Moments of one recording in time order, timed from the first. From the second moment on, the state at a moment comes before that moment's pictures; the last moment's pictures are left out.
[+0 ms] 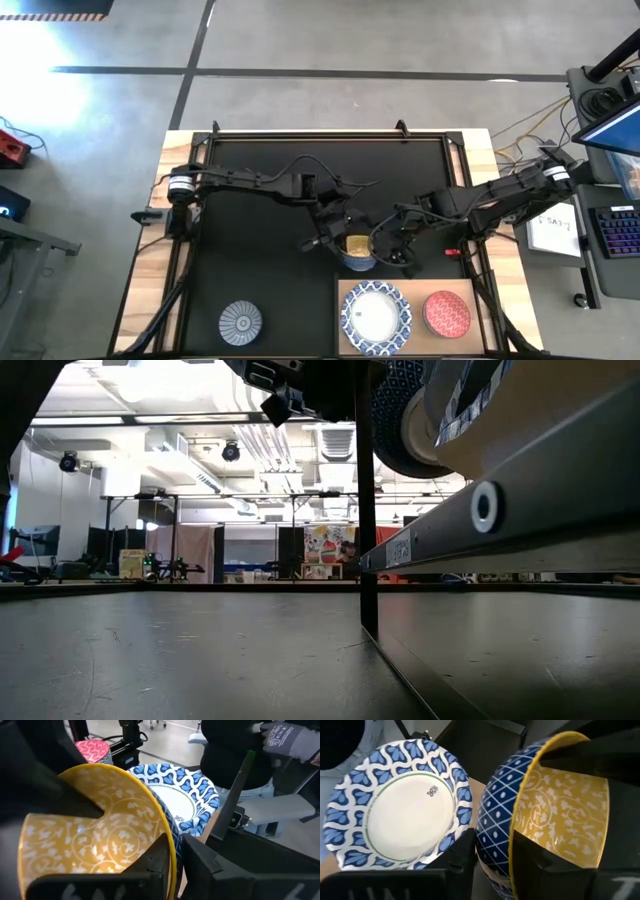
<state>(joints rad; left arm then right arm) 0.06 1.96 1.54 -0.32 0.98 0.63 0.22 1.33 1.08 -0.58 -0.34 -0.19</state>
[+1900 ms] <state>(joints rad) 0.19 1.96 1.54 -0.18 0.66 0.50 0.32 1.24 1.19 -1.00 -0.42 0.87</state>
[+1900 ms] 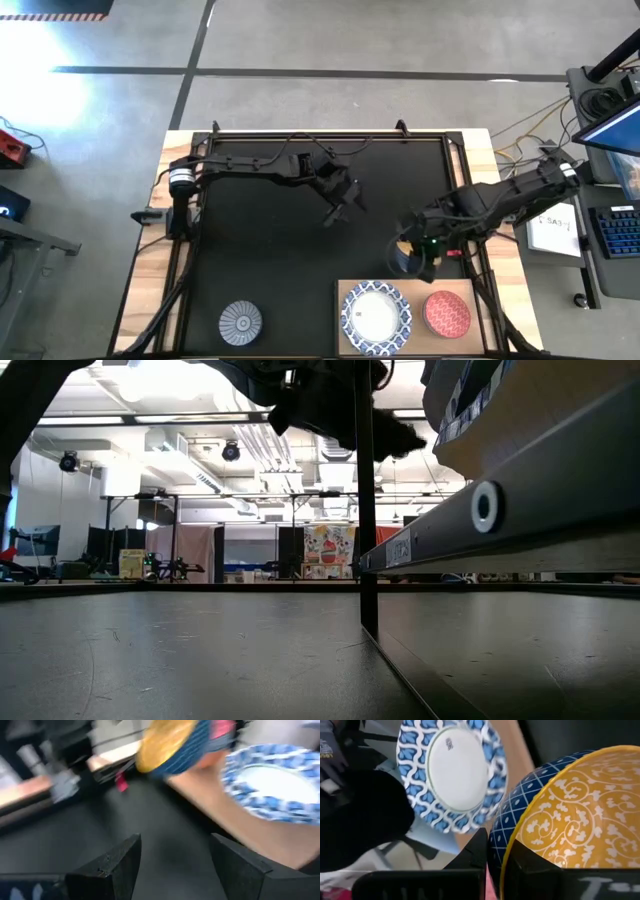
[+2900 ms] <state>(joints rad) 0.19 1.96 1.54 -0.20 0.39 0.33 0.76 1.36 1.24 -1.00 -0.32 1.66</state>
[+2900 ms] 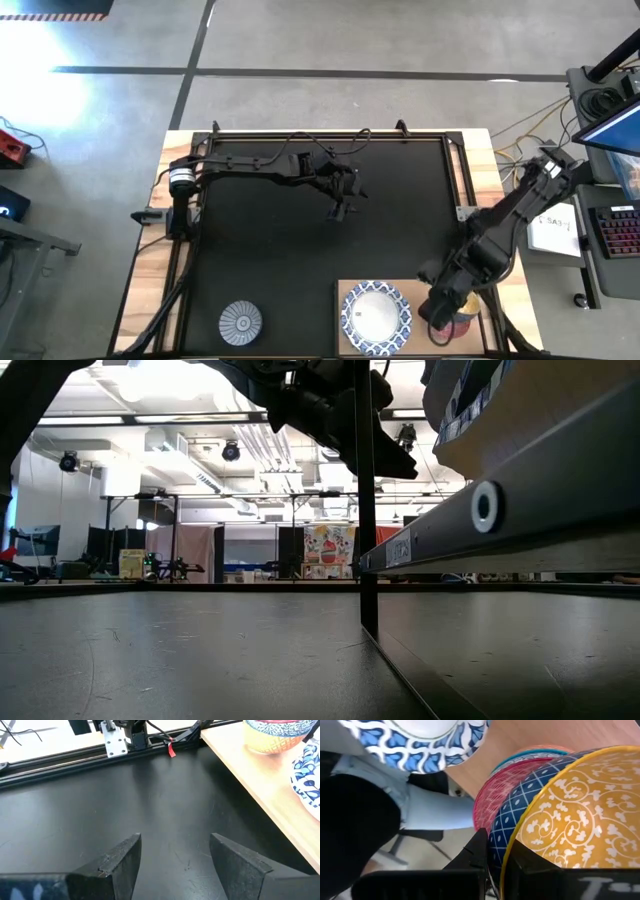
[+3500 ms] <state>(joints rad) 0.19 1.96 1.54 -0.20 0.39 0.30 0.79 1.52 1.39 -1.02 -0.25 1.56</state>
